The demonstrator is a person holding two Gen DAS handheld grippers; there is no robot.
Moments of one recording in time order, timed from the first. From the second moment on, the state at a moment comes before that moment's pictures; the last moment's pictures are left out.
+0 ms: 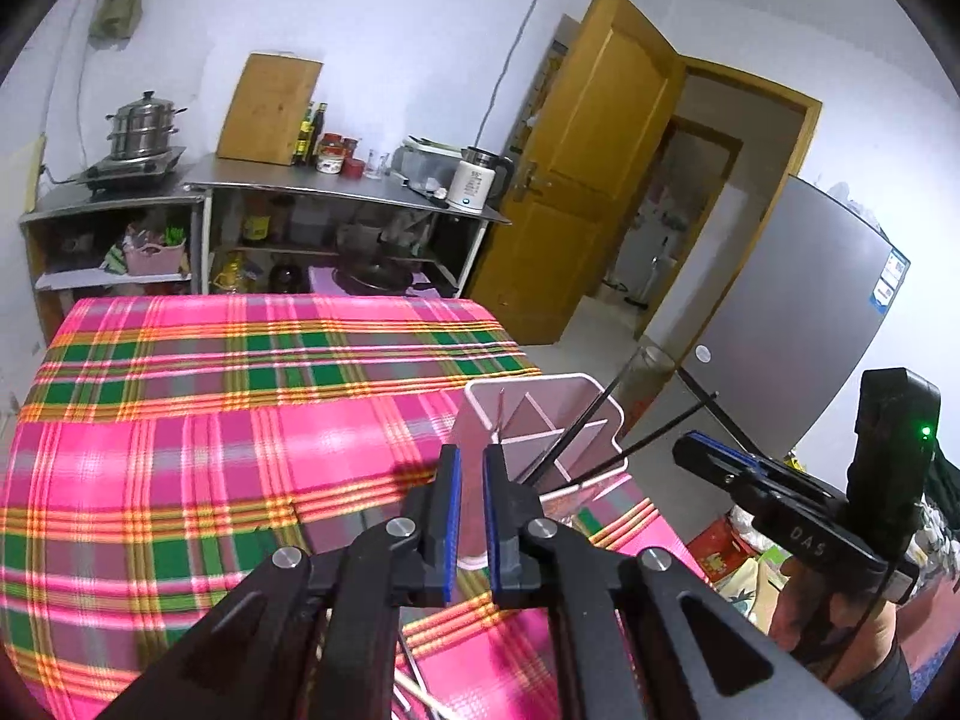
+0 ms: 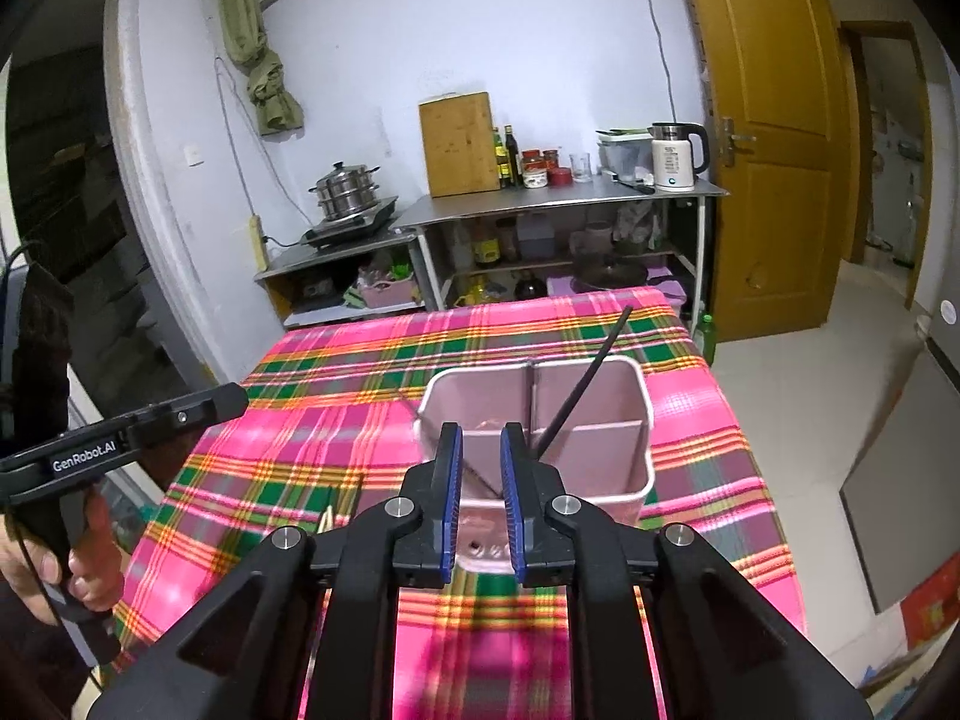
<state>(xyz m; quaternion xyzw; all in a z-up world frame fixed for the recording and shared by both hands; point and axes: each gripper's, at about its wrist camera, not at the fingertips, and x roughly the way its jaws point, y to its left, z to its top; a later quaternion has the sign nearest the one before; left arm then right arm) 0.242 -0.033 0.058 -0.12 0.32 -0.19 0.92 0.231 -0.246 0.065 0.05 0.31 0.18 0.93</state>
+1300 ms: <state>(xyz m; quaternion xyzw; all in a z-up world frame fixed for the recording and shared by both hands) 0.183 0.037 -0.034 -0.14 0.39 -0.10 0.90 0.185 -0.186 0.015 0.03 0.35 0.24 0.90</state>
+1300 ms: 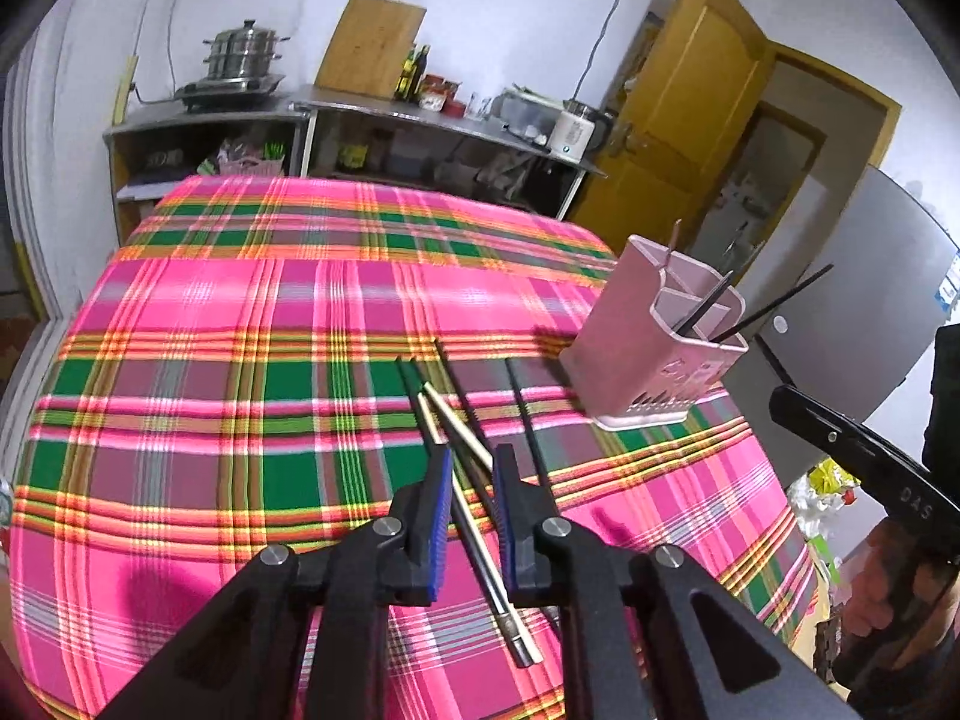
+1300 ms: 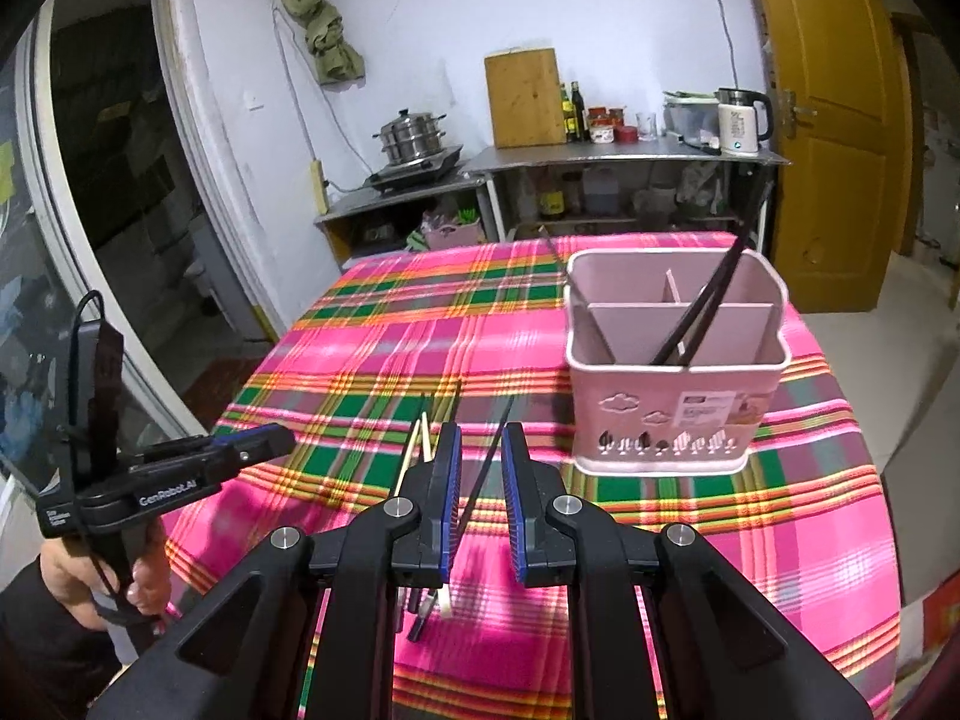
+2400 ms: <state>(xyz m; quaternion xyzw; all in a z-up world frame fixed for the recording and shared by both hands) 0.210 0.073 -0.089 -0.19 0.42 -0.09 0.88 0.265 -0.076 -0.099 -0.05 0.46 0.31 0.83</state>
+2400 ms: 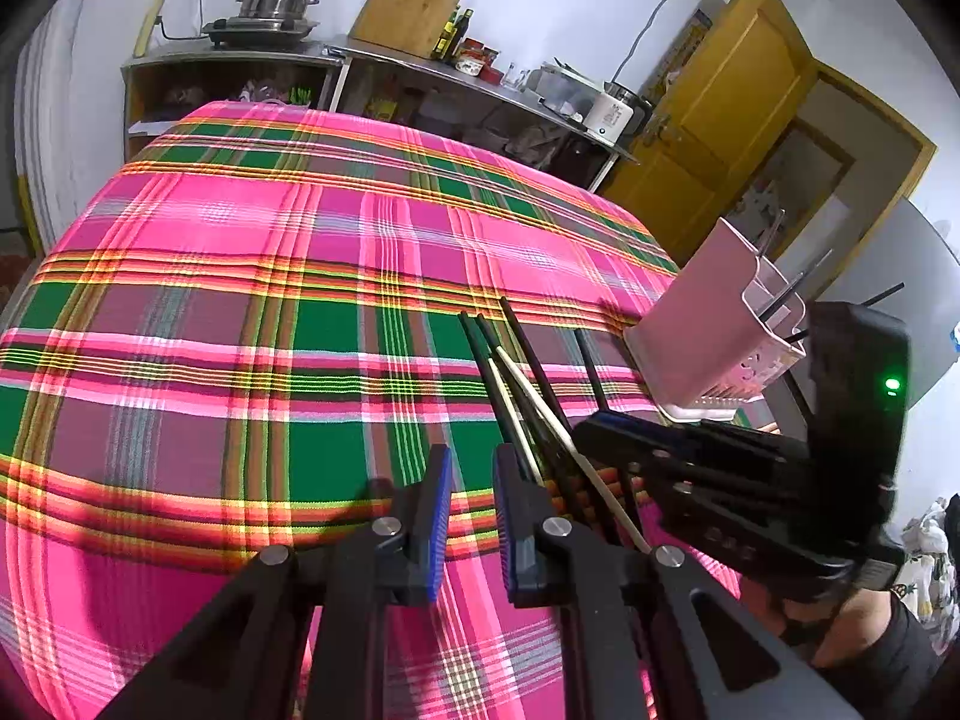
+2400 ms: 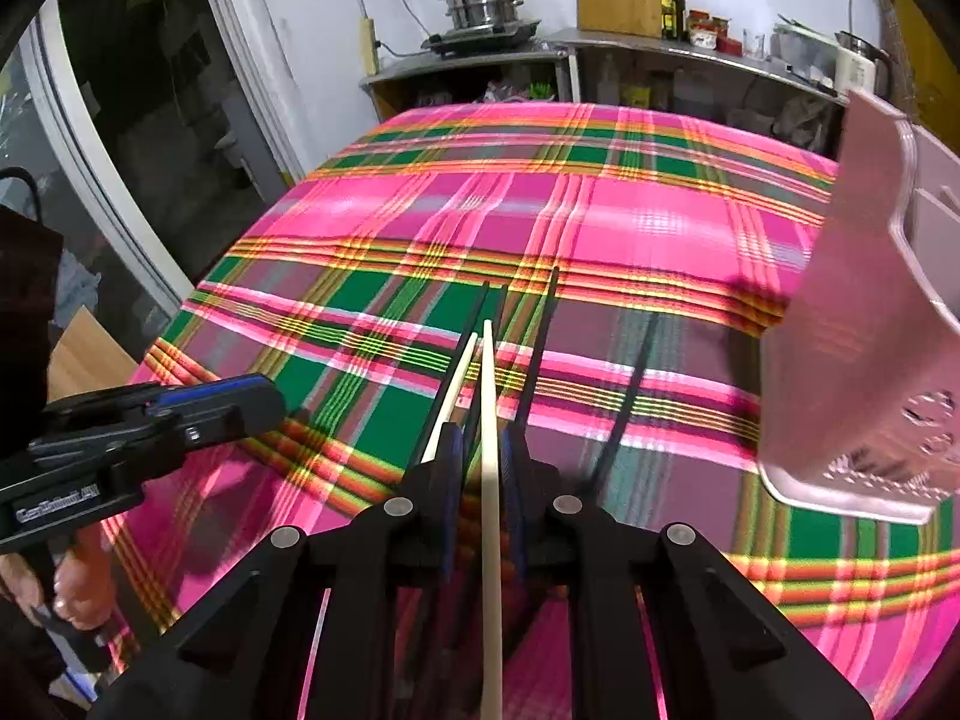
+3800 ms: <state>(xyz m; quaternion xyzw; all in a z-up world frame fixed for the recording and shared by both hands) 0.305 0.048 -0.111 -0.17 0.46 -0.07 0.87 0.268 -0.101 -0.078 -0.02 0.44 0.29 0.85</state>
